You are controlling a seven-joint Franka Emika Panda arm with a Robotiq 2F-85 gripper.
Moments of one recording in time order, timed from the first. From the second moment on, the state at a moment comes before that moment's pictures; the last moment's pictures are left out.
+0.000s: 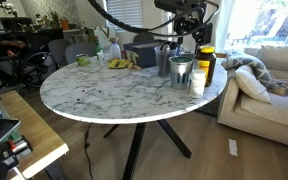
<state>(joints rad) -0.69 0.62 -0.09 -1.49 0.42 2.17 -0.57</state>
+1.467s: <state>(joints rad) -0.65 0.68 -0.08 -1.48 0.30 2.15 -0.47</state>
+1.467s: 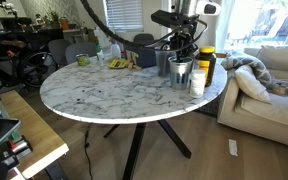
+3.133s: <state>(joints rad) -0.68 0.65 -0.07 -1.47 0.39 2.04 -0.49</state>
